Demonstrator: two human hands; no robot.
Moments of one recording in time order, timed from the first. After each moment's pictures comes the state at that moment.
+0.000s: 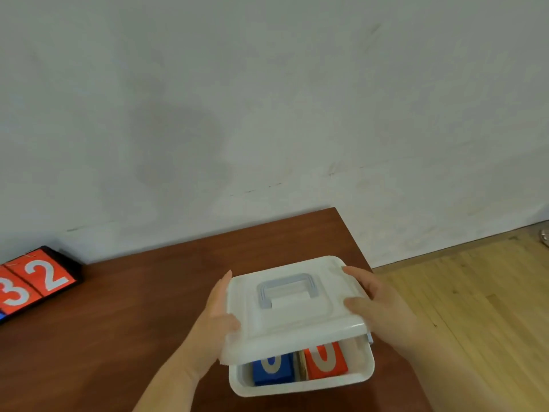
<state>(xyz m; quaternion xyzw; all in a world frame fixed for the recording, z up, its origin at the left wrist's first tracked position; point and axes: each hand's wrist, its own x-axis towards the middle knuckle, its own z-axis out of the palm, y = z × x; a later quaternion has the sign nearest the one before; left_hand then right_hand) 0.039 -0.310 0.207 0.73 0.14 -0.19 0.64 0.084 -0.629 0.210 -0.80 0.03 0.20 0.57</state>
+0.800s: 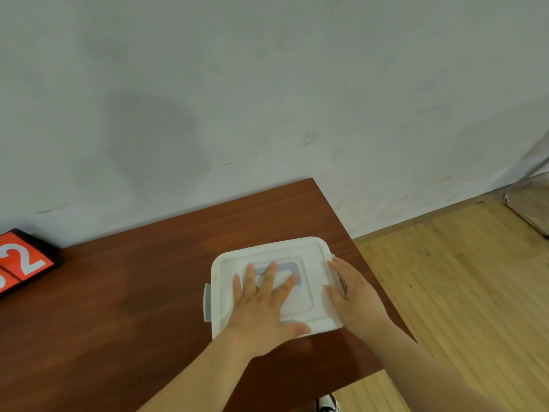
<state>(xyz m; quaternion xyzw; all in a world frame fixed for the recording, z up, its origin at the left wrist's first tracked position) 0.014 -0.406 0.146 0.97 -0.14 -0.20 0.05 0.023 -0.636 0.137 -0.92 0.01 0.07 0.39</state>
